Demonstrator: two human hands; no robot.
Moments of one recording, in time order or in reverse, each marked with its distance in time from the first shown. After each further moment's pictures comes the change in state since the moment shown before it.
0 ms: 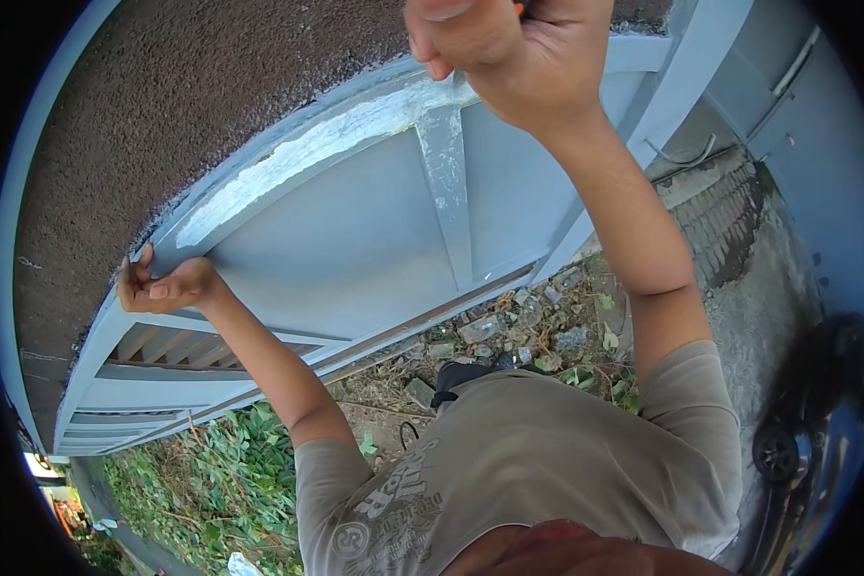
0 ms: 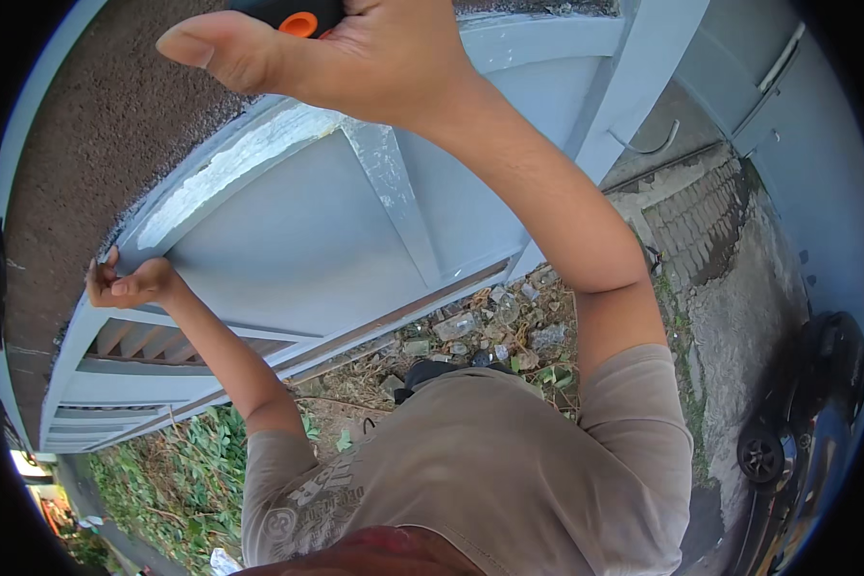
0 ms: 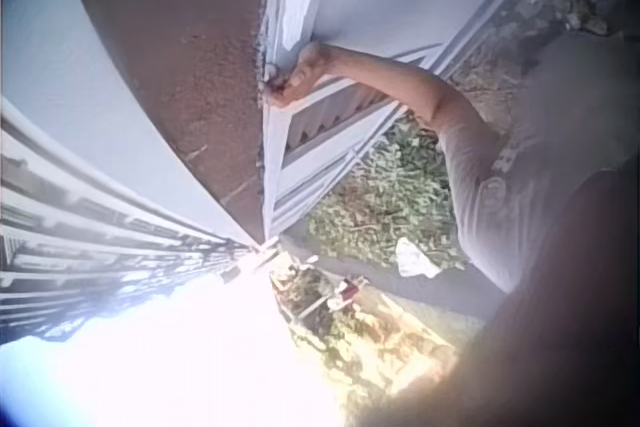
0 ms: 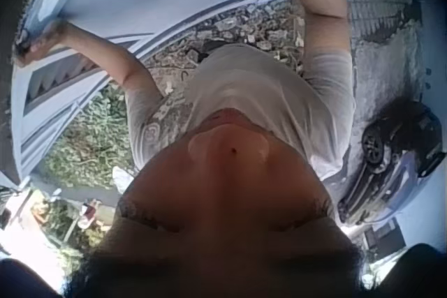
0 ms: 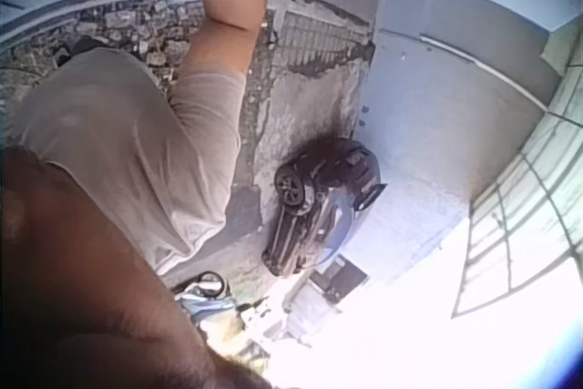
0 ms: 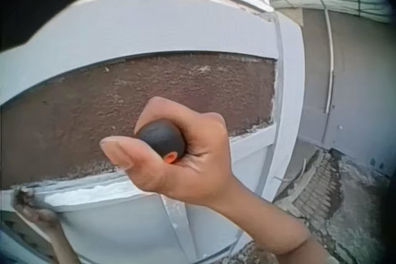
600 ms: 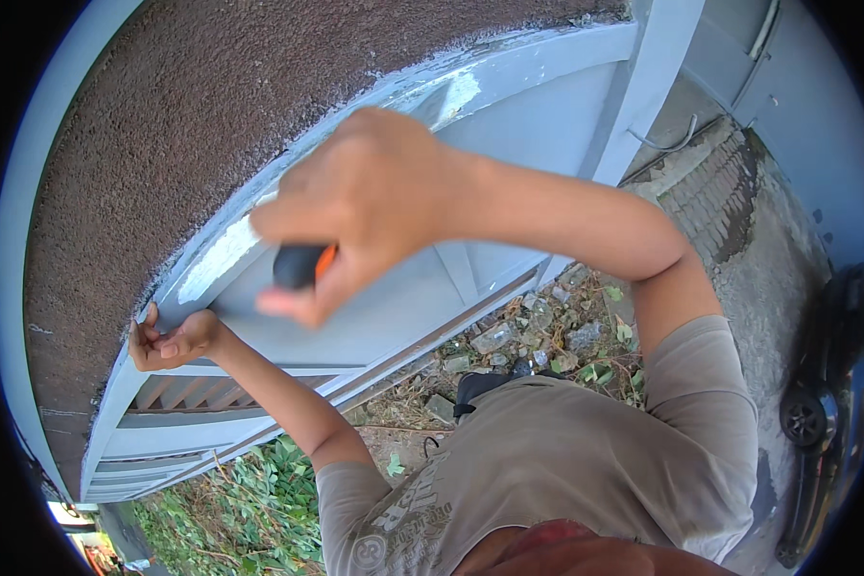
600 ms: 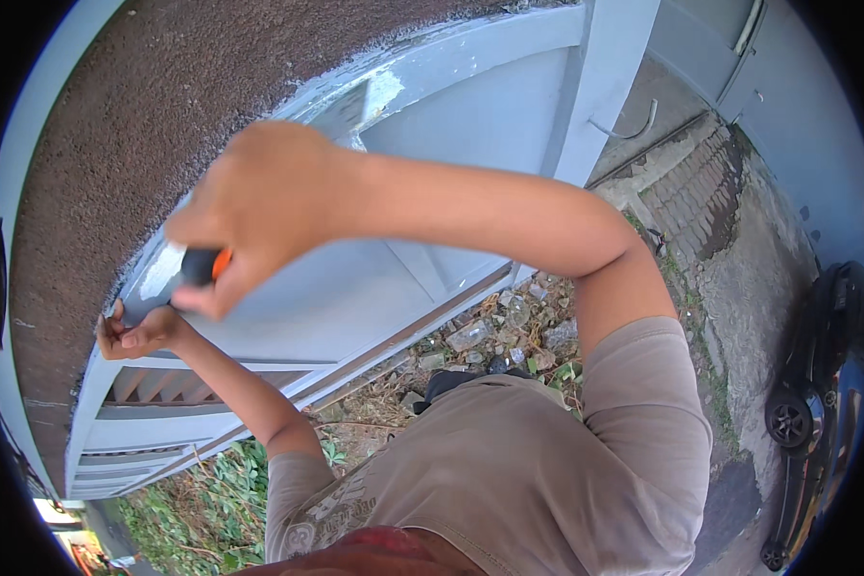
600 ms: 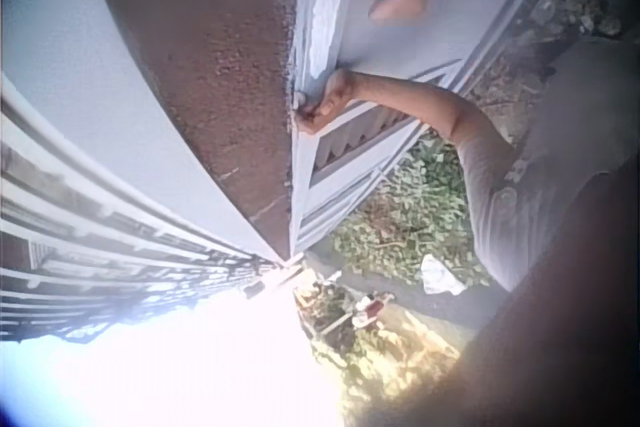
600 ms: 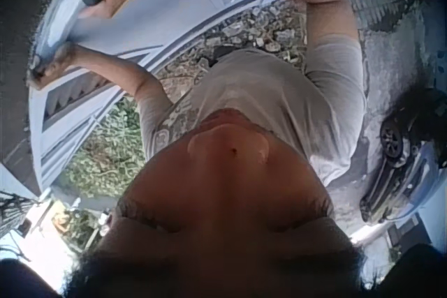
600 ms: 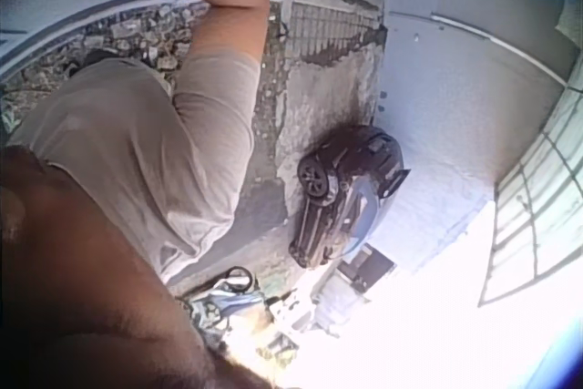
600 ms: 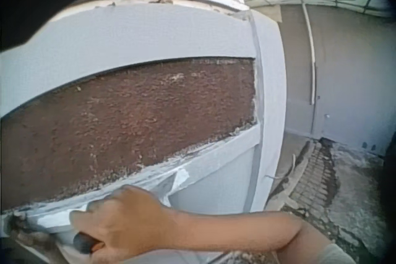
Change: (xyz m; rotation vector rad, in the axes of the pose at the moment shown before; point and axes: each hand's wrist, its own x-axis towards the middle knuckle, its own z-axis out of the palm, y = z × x) left_hand 0.004 -0.010 -0.013 -0.060 -0.001 -0.010; right_hand -0.041 -0.024 0.062 -0.218 -0.351 -0.079
